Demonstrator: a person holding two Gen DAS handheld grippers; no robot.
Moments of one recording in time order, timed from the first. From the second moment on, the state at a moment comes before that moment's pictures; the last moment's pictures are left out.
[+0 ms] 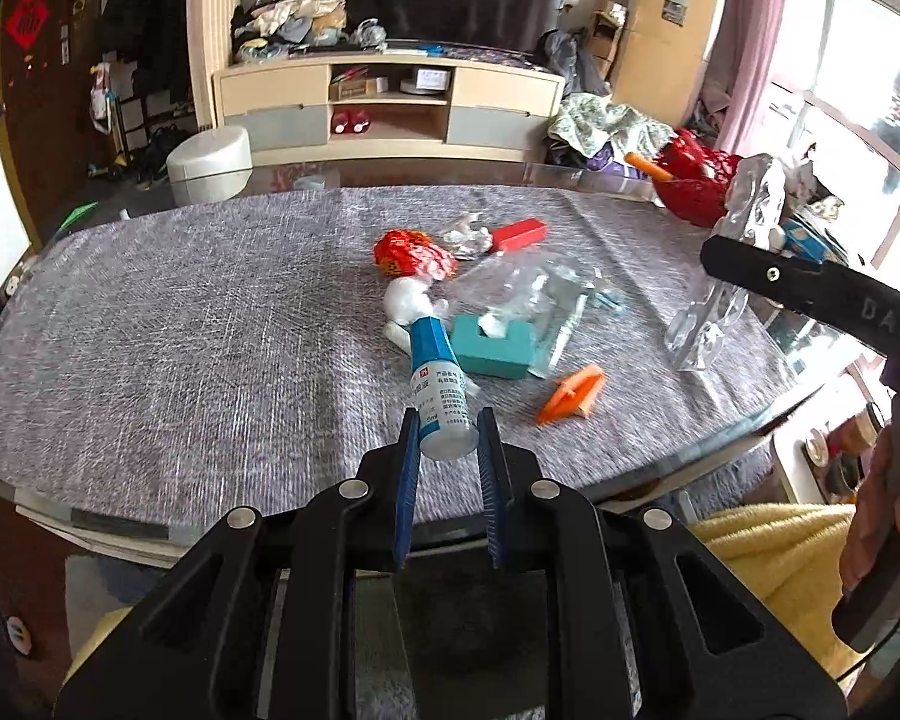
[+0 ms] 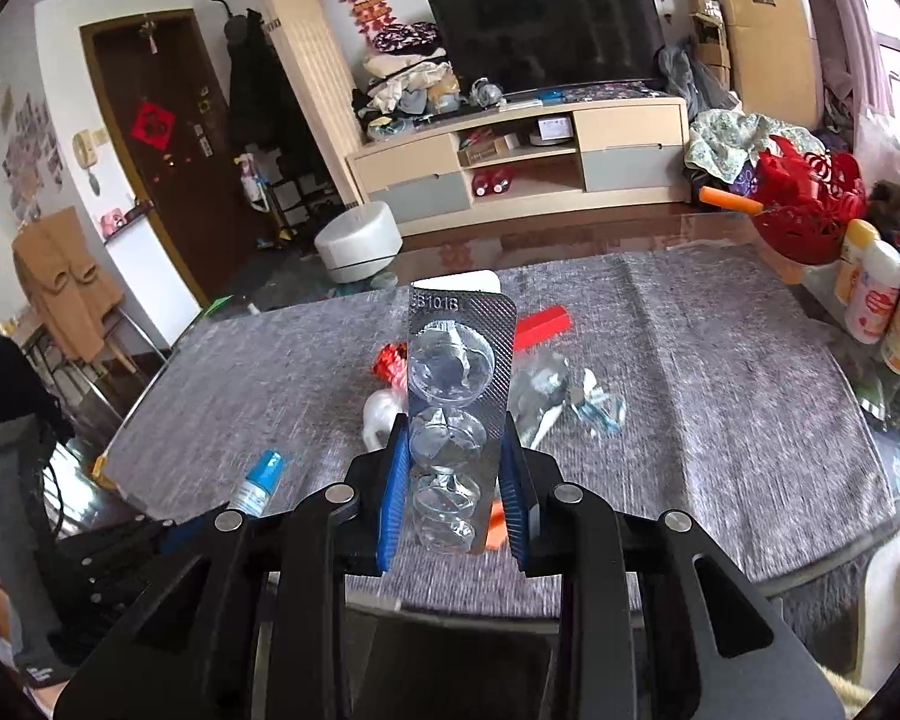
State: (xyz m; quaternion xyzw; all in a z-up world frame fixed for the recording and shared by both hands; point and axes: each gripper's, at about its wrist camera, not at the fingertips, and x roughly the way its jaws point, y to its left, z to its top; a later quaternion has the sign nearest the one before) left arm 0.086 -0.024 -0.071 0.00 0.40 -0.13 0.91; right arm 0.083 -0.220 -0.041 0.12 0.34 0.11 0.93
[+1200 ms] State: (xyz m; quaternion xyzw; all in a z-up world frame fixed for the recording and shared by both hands) left arm -0.017 -0.025 -0.162 -0.02 0.50 -0.19 0.85; right arm -0.014 -0.198 -0.157 0.12 0.47 0.15 0.86
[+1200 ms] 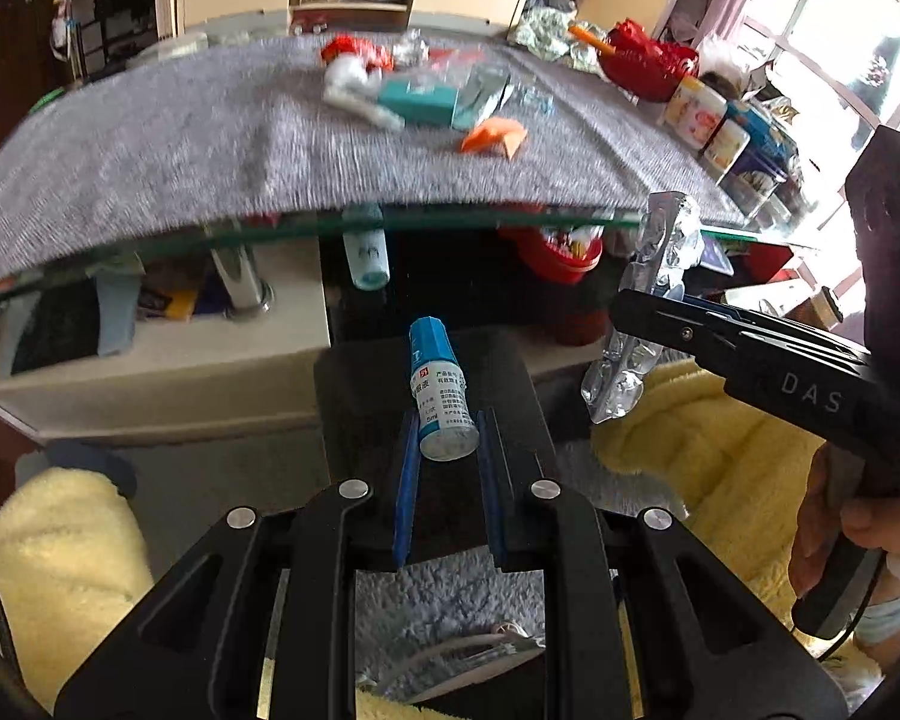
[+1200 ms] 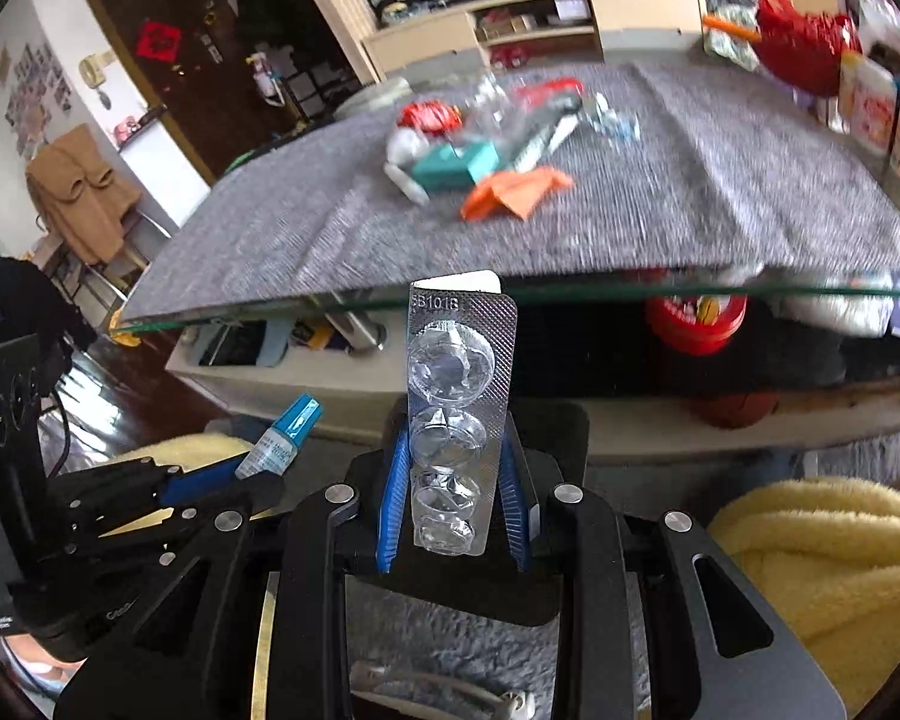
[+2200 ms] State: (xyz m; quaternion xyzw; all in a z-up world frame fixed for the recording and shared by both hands) left arm 0.014 -0.025 -0.256 -0.05 0.59 -0.18 0.78; right arm 0.026 -0.195 -0.232 0.16 0.55 0.14 0.81
